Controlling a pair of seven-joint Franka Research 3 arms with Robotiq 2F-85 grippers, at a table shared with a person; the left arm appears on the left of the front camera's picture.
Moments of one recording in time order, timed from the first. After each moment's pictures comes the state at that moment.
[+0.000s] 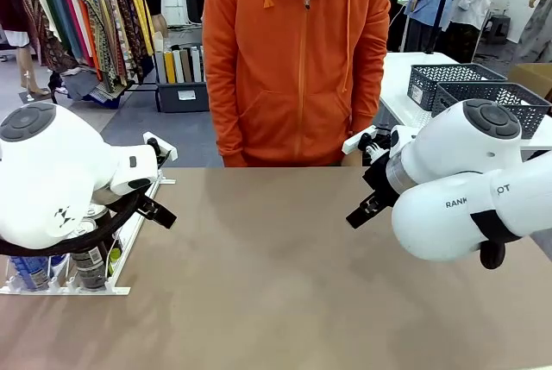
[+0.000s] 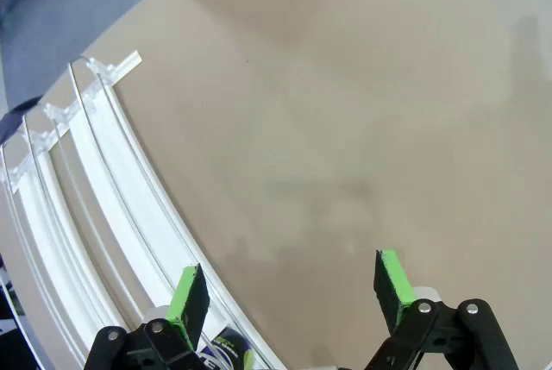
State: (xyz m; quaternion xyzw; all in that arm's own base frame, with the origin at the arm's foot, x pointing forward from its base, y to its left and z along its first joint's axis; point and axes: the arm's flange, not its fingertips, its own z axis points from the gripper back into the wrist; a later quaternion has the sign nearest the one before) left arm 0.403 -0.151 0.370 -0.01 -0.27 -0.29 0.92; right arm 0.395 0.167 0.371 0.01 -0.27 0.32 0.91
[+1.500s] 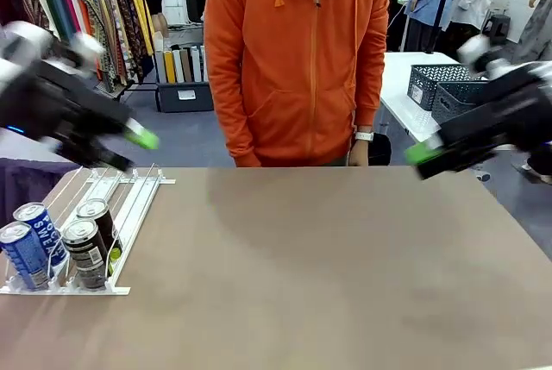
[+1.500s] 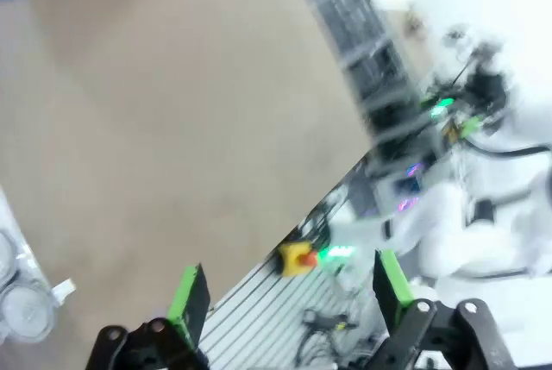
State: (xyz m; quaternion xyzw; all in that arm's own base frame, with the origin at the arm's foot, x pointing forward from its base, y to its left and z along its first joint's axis) left arm 0.319 -0.056 0.566 -0.45 -0.19 -0.13 0.86; right arm 0.294 0.034 0.550 0.46 -0.18 0.19 0.85
